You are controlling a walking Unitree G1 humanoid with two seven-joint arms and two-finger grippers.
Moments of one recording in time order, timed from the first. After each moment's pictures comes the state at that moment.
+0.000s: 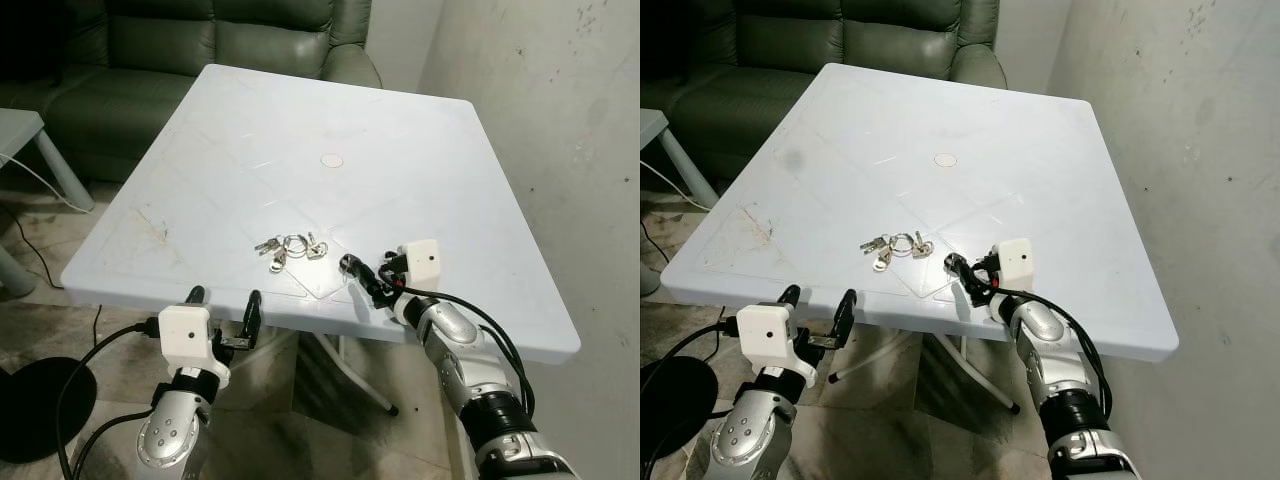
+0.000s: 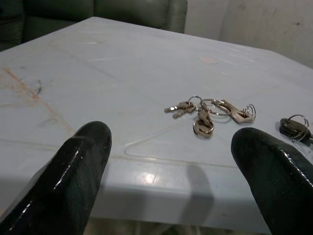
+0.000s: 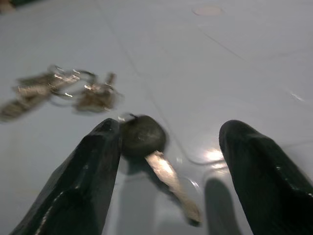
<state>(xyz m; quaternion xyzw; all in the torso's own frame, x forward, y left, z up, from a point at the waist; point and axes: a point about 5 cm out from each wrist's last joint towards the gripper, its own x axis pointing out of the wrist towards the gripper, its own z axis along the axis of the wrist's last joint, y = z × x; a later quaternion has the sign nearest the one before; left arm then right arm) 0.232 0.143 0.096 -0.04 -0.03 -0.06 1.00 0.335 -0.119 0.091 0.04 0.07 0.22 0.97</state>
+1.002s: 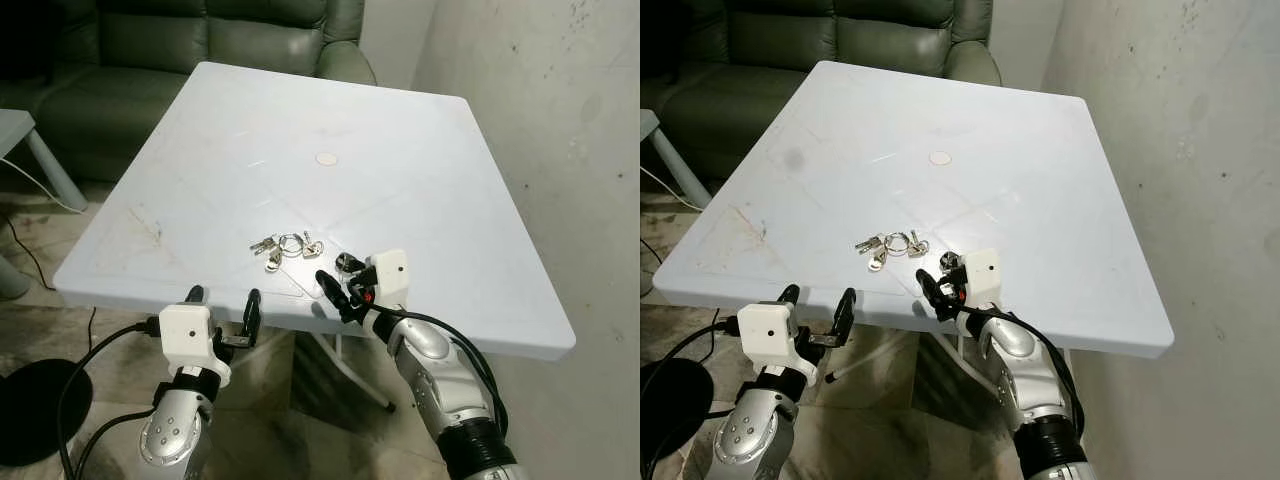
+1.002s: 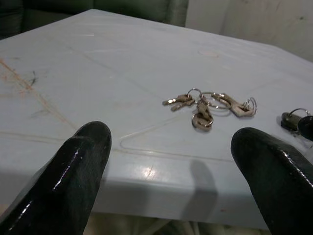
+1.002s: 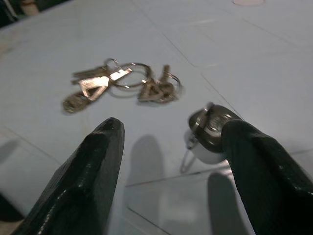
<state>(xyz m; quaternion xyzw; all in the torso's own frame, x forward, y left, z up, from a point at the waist) 0.230 0.143 0.093 -0.04 -0.02 -0.05 1.00 0.315 -0.074 0.091 0.05 0.08 0.24 0.97</state>
